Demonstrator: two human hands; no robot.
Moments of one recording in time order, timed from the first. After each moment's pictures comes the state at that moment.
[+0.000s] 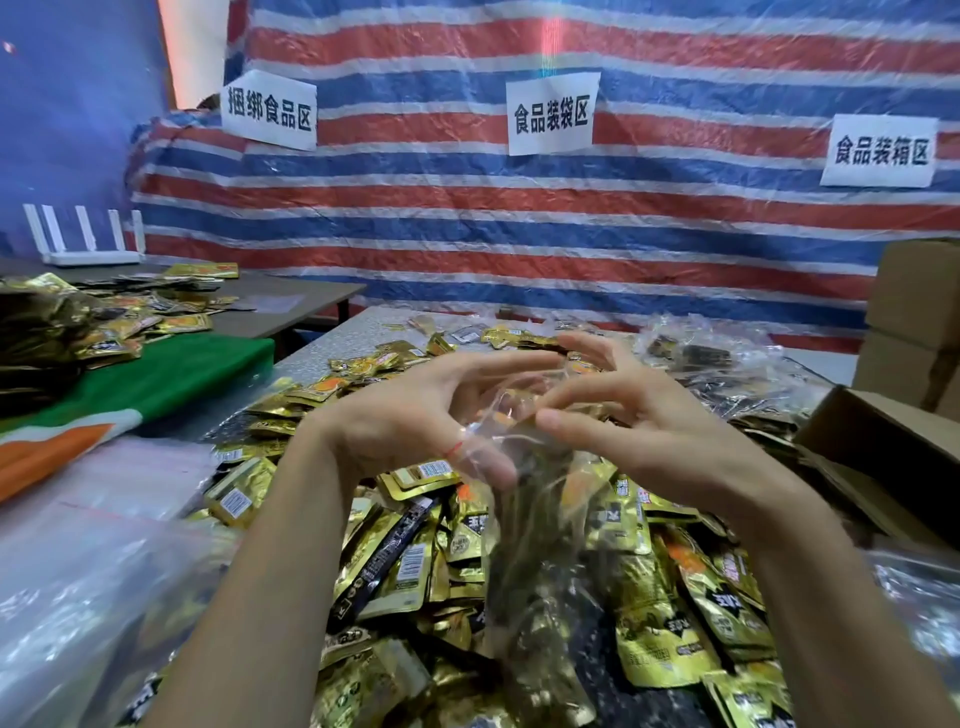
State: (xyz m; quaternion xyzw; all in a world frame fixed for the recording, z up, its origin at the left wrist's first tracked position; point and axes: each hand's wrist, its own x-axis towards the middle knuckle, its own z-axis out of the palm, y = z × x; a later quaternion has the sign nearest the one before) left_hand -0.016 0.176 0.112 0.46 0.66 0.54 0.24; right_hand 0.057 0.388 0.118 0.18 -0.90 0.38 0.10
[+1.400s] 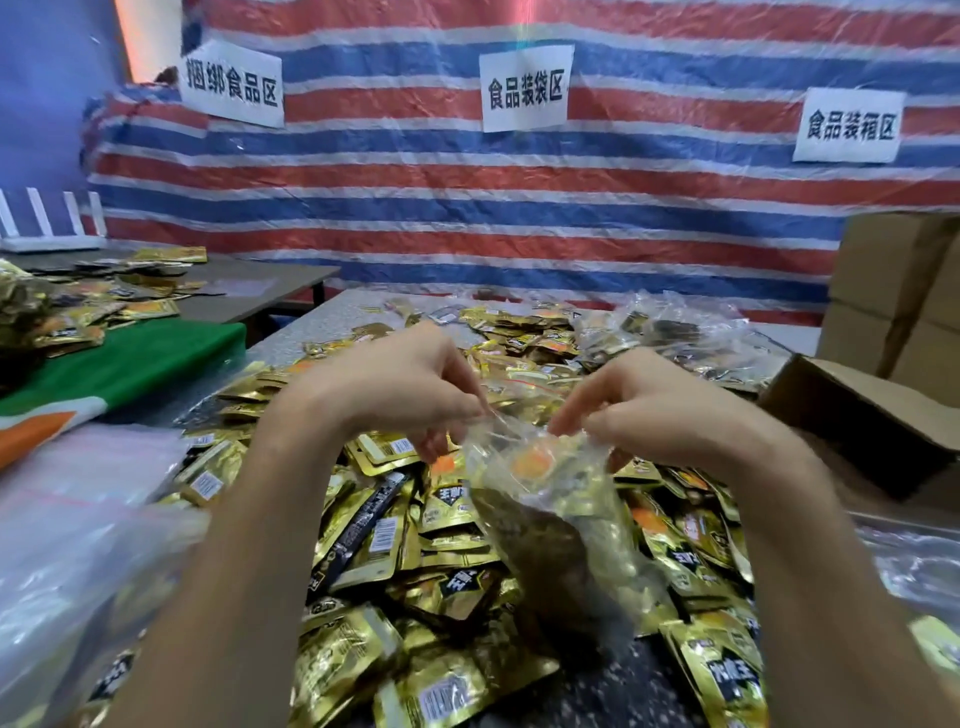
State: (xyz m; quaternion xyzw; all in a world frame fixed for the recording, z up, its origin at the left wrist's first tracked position) left_hand 0.013 0.195 0.133 0.28 0.89 0.34 0.09; right_hand 0.075 0.399 0.132 0.00 -0.95 0.30 -0.01
